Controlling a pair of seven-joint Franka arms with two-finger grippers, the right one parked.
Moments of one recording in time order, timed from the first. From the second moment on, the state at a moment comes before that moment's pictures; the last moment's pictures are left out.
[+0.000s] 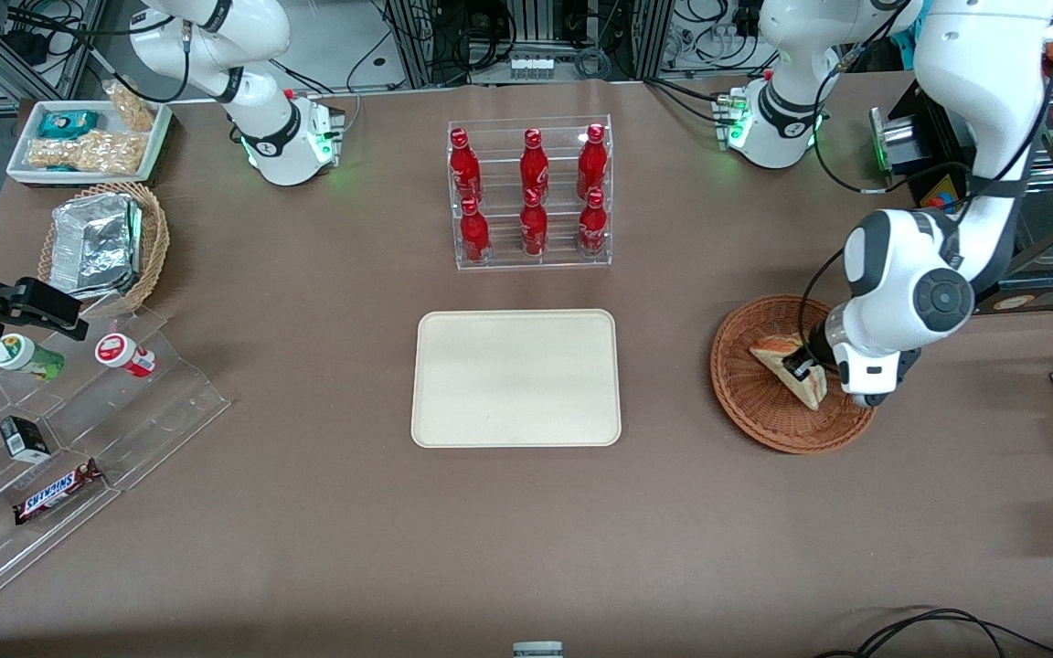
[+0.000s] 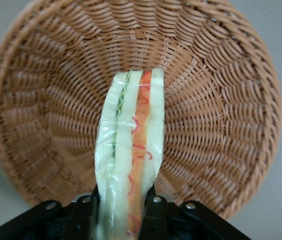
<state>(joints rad) 0.11 0.27 -0.23 -2.08 -0.03 2.17 -0.88</state>
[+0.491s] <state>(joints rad) -0.11 0.29 -0.26 -1.76 0.01 1.86 -0.87</state>
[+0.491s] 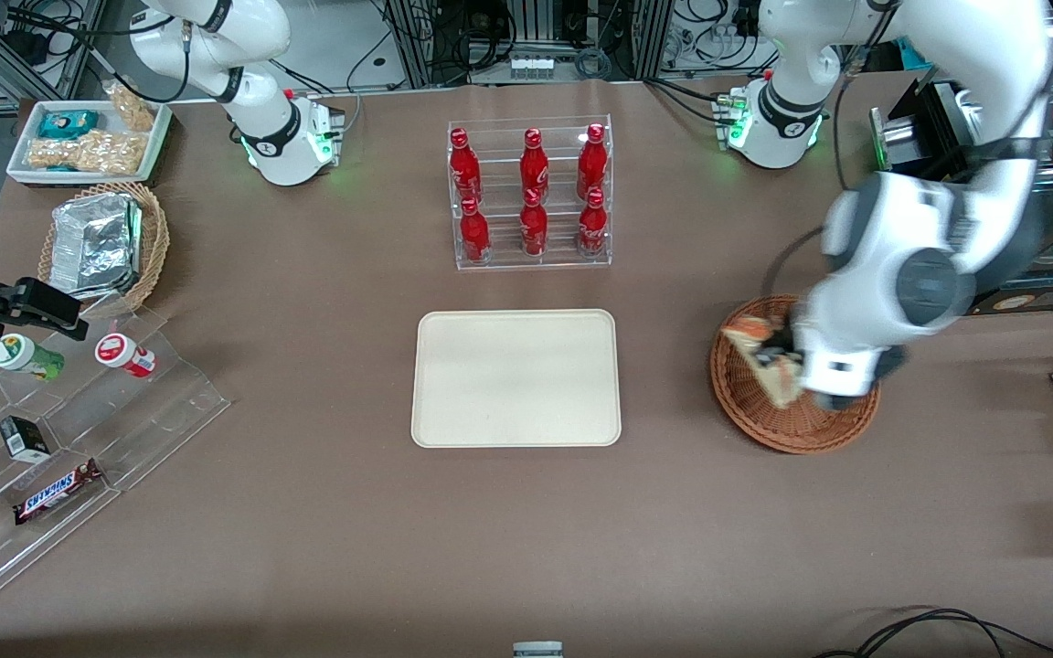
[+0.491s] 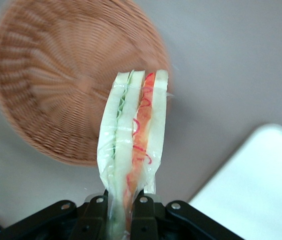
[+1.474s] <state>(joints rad) -0.61 0.95 -0.25 -1.14 0.17 2.00 -0.87</state>
